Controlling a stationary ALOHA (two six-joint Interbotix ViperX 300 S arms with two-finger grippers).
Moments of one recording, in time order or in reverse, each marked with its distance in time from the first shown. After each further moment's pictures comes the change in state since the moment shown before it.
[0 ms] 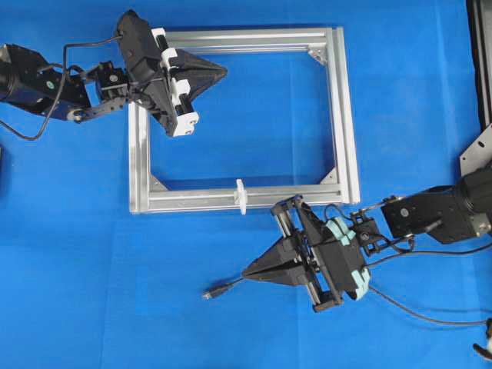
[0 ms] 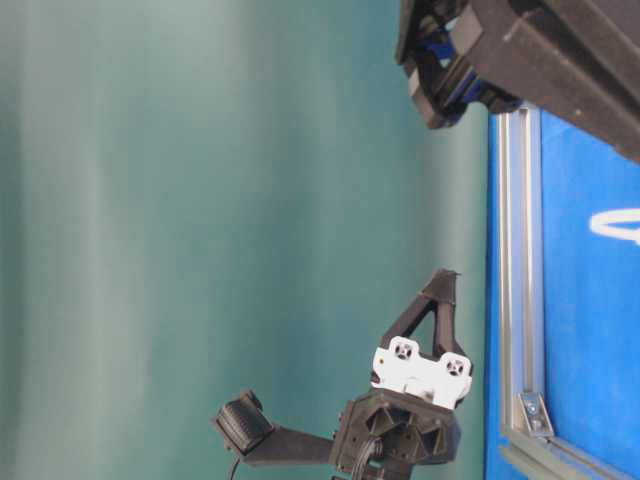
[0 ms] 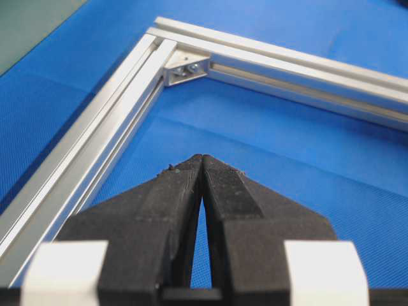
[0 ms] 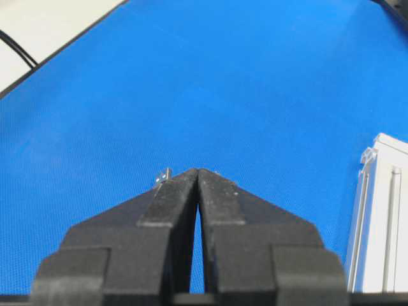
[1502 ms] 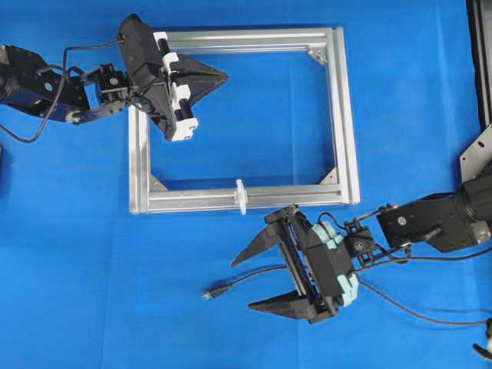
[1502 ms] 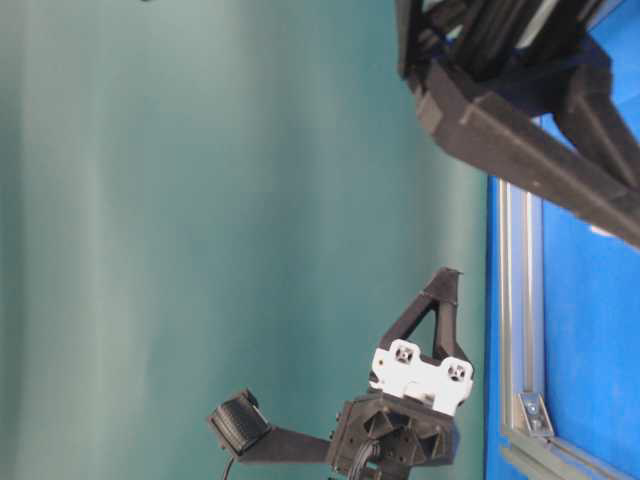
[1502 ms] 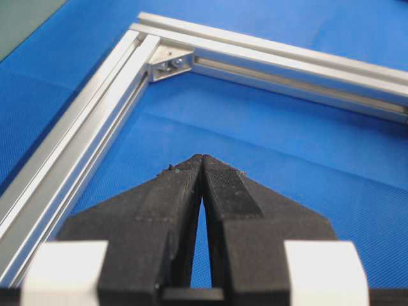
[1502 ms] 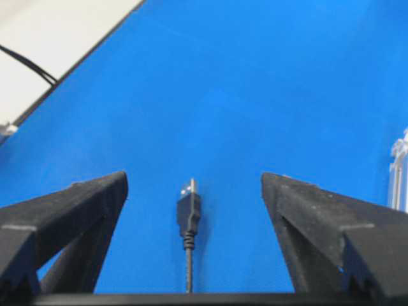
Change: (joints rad) left arm -0.014 -0.015 0.000 0.017 0.032 0.006; right arm 0.032 0.000 -0.058 0.026 0.114 0.091
